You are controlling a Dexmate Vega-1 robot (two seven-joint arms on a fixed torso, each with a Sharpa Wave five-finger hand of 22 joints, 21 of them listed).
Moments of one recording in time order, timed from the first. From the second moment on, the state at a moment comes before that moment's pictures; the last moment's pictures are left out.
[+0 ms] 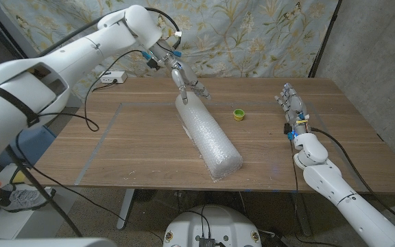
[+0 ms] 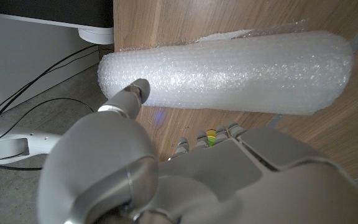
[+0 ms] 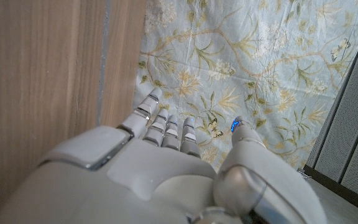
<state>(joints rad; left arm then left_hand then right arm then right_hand) -0.20 0.62 1.05 -1.19 -0.06 -0.40 -1.38 0.90 0.04 0.64 -0.18 0.35 -0.18 -0.01 0.18 0.17 -0.17 0.13 0.21 0.23 -0.17 0.20 0.18 0.18 -0.17 0.15 0.18 0.17 -1.09 -0.52 -0.23 -1.57 0.63 0.36 -0.25 0.36 0.15 0.30 -0.10 0.18 0.12 0.02 0.19 0.19 0.07 0.06 0.19 0.20 0.07 0.01 0.20 0.21 0.33 -0.04 0.19 0.17</state>
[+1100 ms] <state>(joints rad) -0.11 0.61 0.99 -1.26 0.13 -0.52 -1.31 0.93 0.03 0.63 -0.18 0.34 -0.17 -0.01 0.19 0.17 -0.17 0.12 0.22 0.23 -0.17 0.20 0.18 0.18 -0.17 0.15 0.19 0.17 -1.08 -0.51 -0.23 -1.54 0.64 0.37 -0.23 0.36 0.15 0.30 -0.10 0.18 0.12 0.03 0.19 0.19 0.06 0.05 0.19 0.20 0.06 0.01 0.20 0.21 0.32 -0.04 0.19 0.16</state>
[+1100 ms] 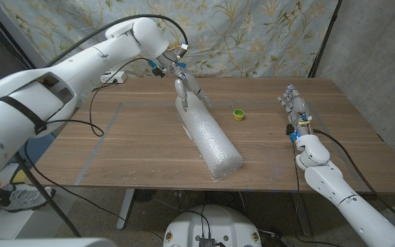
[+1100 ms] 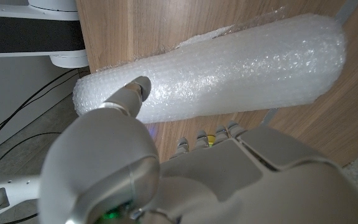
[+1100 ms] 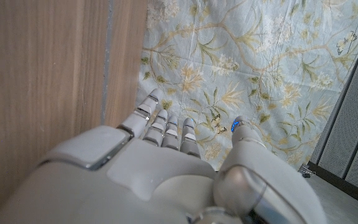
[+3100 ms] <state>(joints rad) -0.10 0.51 1.03 -1.17 0.22 -0.62 -1.26 0.97 0.02 0.58 -0.16 0.32 -0.17 -0.04 0.19 0.18 -0.17 0.12 0.22 0.23 -0.18 0.21 0.18 0.18 -0.17 0.14 0.18 0.17 -1.09 -0.53 -0.21 -1.54 0.66 0.35 -0.23 0.36 0.15 0.30 -0.10 0.18 0.11 0.03 0.19 0.19 0.05 0.06 0.19 0.20 0.06 0.01 0.20 0.21 0.32 -0.03 0.19 0.16</state>
